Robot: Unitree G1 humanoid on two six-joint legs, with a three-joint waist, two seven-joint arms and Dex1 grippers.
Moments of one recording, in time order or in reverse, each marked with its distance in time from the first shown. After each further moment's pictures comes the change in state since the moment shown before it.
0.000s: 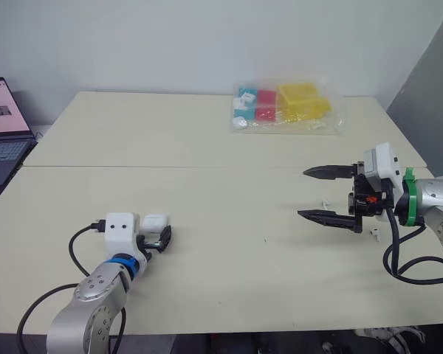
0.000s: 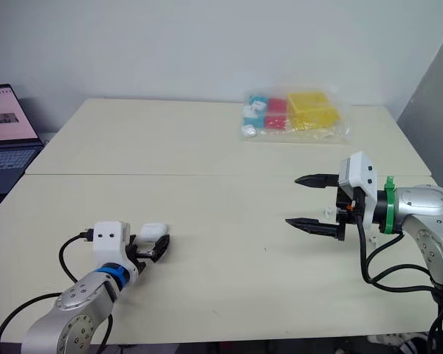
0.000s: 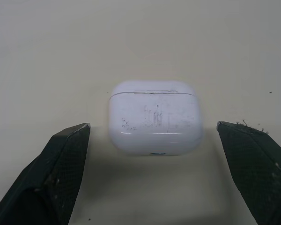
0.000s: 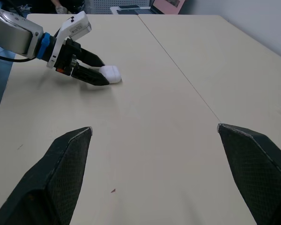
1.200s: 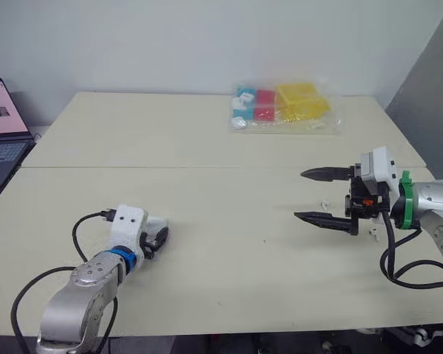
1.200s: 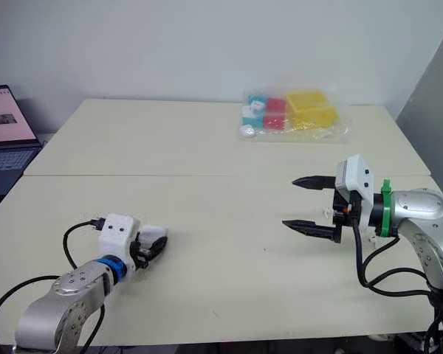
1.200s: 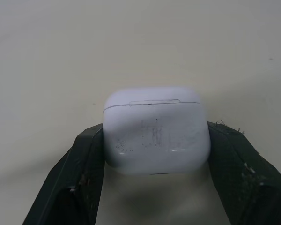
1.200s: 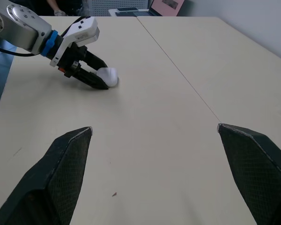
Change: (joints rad) left arm -0.041 0.232 -0.155 0.040 0.110 -0.034 -0.207; right arm 0.025 0.022 -0.002 -0.040 -0.007 0.007 -0.043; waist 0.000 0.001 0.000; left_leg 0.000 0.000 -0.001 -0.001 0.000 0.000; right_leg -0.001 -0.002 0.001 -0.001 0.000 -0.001
